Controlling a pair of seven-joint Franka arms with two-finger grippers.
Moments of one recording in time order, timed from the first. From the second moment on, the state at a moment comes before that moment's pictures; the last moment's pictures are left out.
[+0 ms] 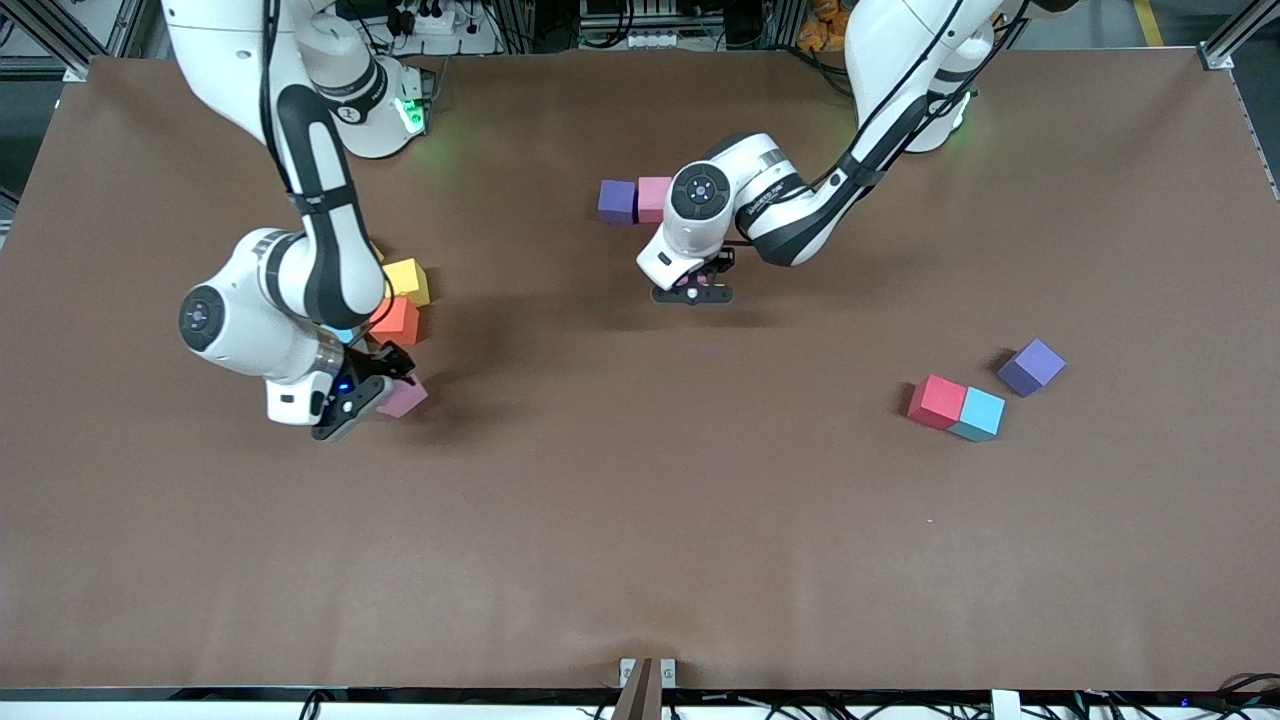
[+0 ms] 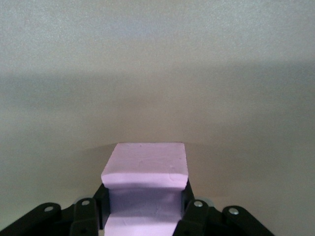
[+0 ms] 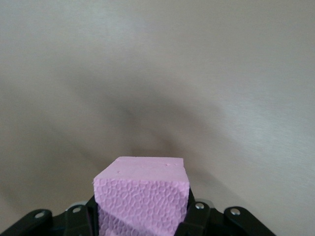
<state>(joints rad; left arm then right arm) -0.33 0.55 -0.58 -2.02 0.18 2.34 -0.97 0.78 0.47 -0.63 -2.04 0.70 2.27 -0.95</state>
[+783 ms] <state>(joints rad) -0.33 0.55 -0.59 -2.03 0.18 2.35 -0.97 0.98 0.44 -0.63 -2.03 0.70 2.20 -0.78</state>
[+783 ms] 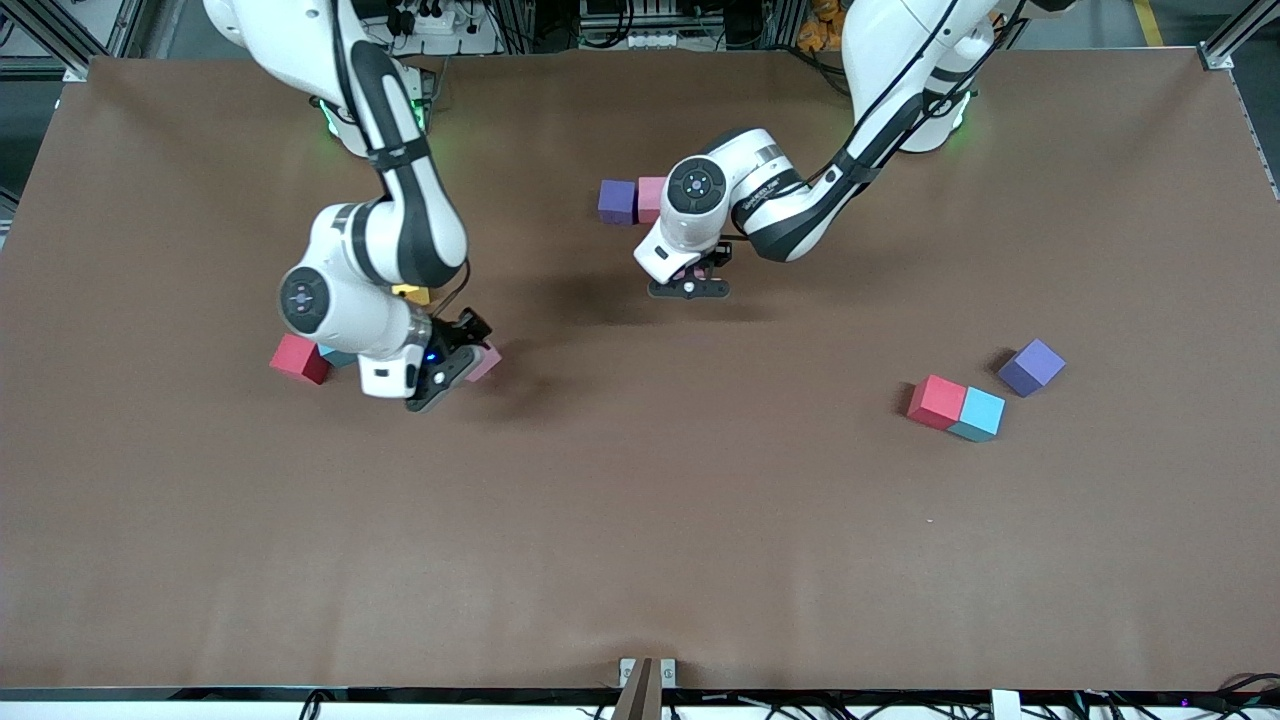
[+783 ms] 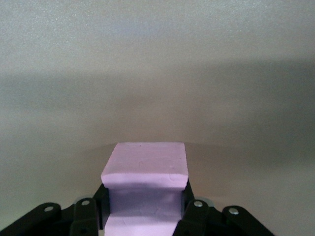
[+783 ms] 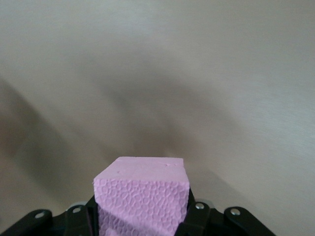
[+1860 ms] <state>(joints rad) -0.32 0.54 -0.59 -2.02 0.18 2.35 -0.98 1.11 0.41 -0.63 -2.04 0.59 2.24 -1.06</state>
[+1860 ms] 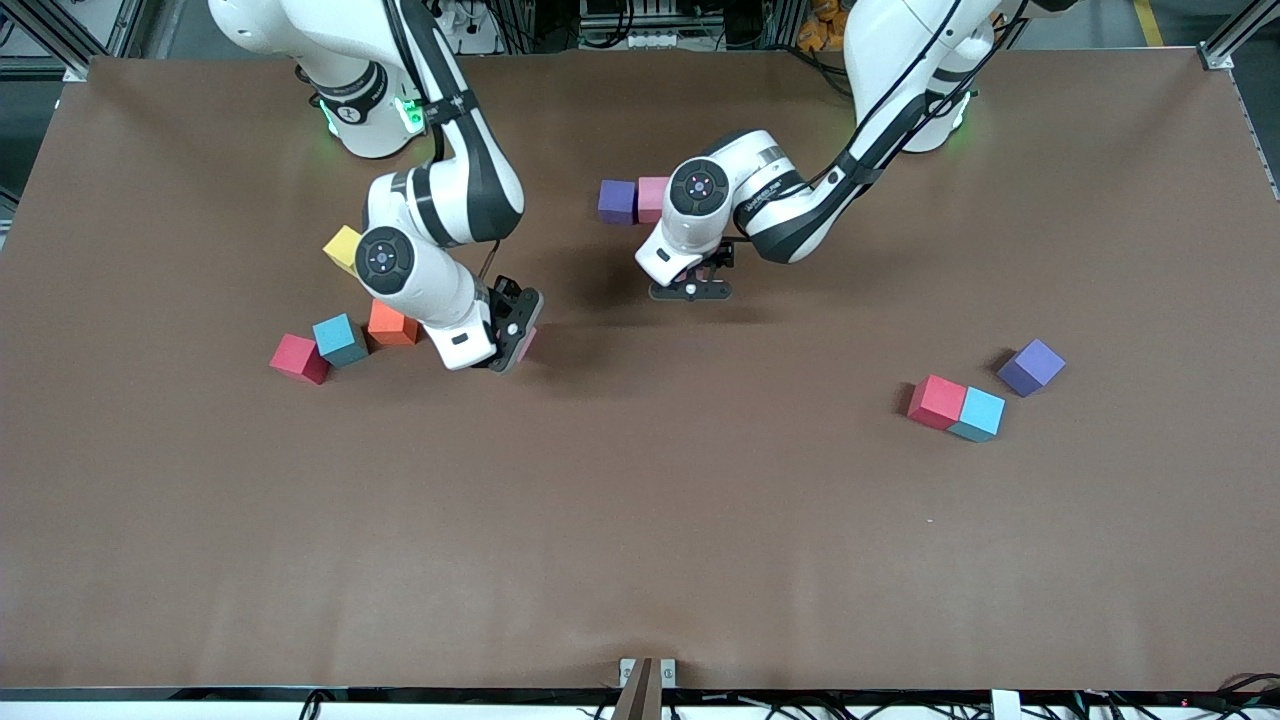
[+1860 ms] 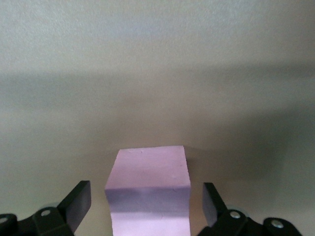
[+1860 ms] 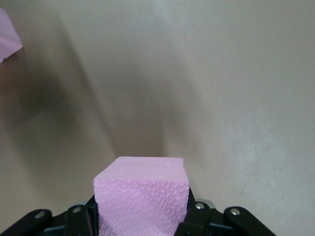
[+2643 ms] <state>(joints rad) -0.15 0.32 -0.48 -1.99 0.18 2.33 -0.96 1.38 0.45 -0.62 -2.08 0.59 2.47 -1.12</state>
